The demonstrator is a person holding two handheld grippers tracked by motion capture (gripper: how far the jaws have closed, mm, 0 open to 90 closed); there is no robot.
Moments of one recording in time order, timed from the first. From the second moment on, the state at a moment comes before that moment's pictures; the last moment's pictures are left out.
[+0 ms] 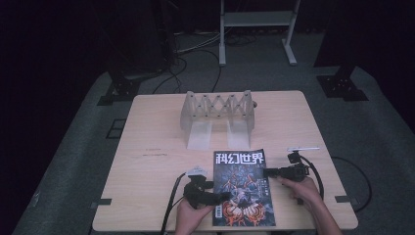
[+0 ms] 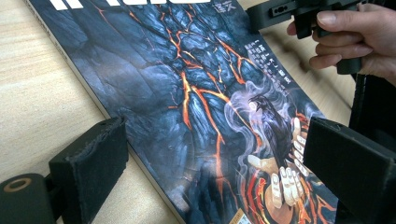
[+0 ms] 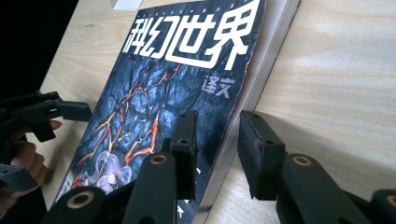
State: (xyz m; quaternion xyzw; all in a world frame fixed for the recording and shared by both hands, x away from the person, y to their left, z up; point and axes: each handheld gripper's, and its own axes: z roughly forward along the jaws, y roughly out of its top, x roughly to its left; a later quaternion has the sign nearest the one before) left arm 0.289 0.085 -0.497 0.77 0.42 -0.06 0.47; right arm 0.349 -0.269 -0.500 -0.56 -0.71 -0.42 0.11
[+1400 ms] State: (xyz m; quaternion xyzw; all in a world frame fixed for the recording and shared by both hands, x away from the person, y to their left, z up) left arm 0.286 0.081 -0.496 0.77 0.43 -0.06 0.47; right arm 0.350 -0.280 -0.500 -0.52 -0.70 -0.46 0.16
